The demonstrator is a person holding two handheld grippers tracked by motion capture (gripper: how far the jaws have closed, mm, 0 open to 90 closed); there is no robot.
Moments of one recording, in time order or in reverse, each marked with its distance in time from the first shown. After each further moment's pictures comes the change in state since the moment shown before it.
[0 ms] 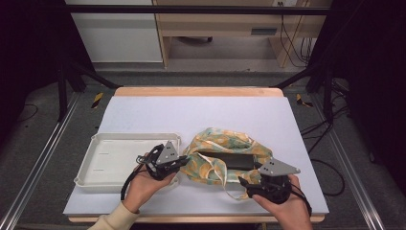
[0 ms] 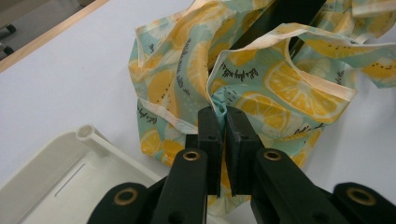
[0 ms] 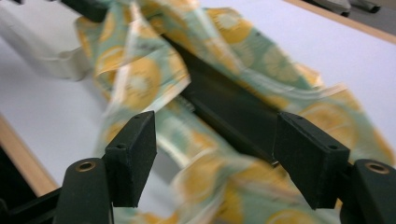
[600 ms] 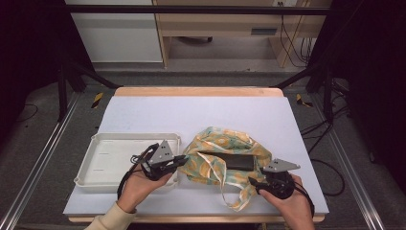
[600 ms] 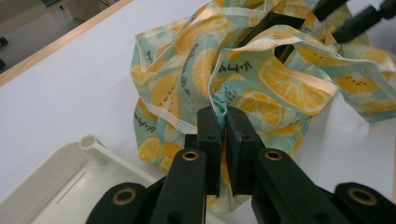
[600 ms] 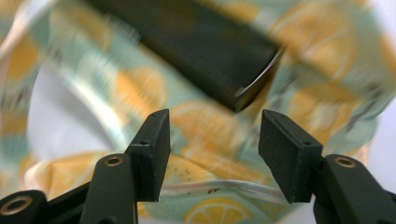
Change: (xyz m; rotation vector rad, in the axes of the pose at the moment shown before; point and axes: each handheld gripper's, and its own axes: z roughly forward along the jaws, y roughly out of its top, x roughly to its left) left arm 0.003 0.003 -0.017 -0.051 -0.031 0.000; right arm -0.033 -0.040 0.026 0.143 -0.015 0.072
